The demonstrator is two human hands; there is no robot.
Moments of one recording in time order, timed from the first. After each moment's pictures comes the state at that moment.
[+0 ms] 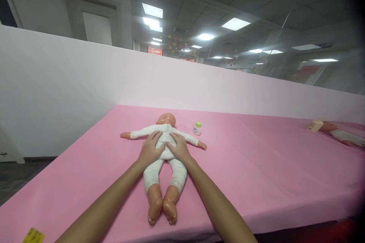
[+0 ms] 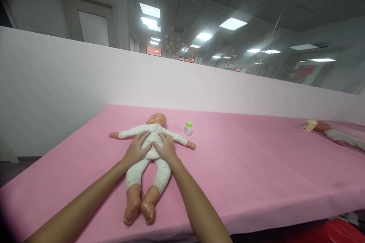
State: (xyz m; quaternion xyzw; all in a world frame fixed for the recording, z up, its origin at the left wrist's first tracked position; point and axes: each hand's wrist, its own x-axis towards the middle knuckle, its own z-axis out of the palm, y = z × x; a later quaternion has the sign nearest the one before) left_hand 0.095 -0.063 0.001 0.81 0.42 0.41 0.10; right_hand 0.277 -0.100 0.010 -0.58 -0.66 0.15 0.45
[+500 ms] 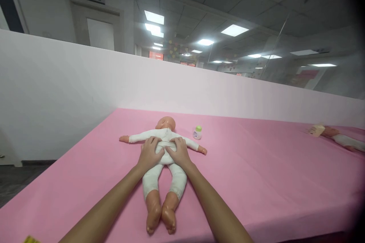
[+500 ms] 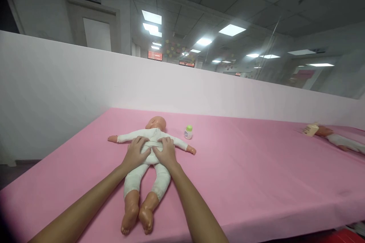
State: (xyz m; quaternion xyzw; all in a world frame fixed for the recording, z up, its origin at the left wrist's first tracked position) left_hand 0.095 -0.068 0.006 0.80 0.44 0.40 0.07; right_hand 0.276 -0.096 0.004 -0.57 -0.66 0.09 0.47
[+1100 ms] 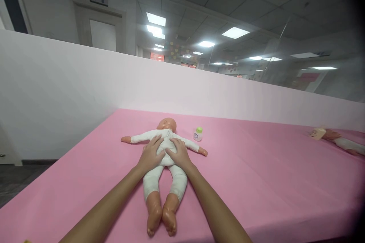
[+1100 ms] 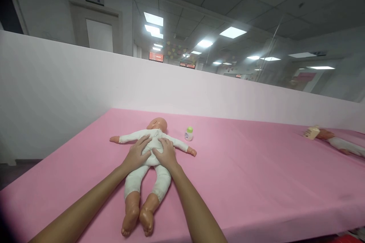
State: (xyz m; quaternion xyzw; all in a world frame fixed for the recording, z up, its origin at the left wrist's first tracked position) left_hand 0.091 -0.063 0.000 0.82 0.41 0.38 0.10; right_hand 0.275 -0.099 0.008 -0.58 -0.67 0.14 0.44
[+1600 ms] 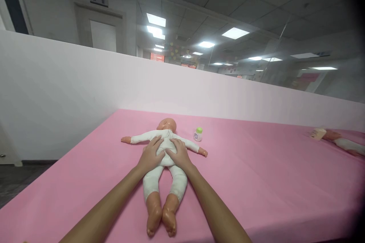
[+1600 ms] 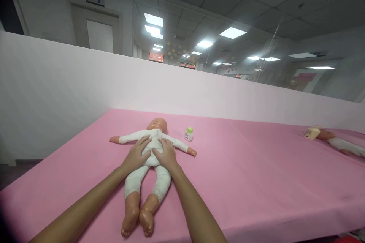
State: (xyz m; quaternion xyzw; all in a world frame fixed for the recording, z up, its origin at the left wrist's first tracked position) left_hand 0.090 -0.063 -0.001 0.82 0.41 0.39 0.12; right_hand 0.276 -0.097 0.006 -0.58 -0.67 0.14 0.44
